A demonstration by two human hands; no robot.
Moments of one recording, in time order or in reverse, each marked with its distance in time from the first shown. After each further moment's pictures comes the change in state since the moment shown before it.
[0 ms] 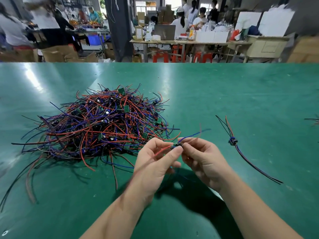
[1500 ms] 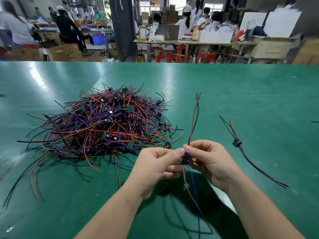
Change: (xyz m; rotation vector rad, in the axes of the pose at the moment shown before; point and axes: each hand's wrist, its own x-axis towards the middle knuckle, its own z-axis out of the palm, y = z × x) left_hand 0.009 0.003 -0.013 0.107 -0.099 -0.287; right_hand -0.001 -0.010 0.003 -0.230 0.131 0.093
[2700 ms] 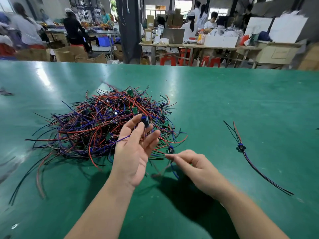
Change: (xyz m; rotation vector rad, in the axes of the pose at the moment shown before) left_hand 0.010 0.024 -0.027 -0.556 0.215 0.395; right_hand 0.004 0.022 0.009 -0.687 -0.199 -0.279
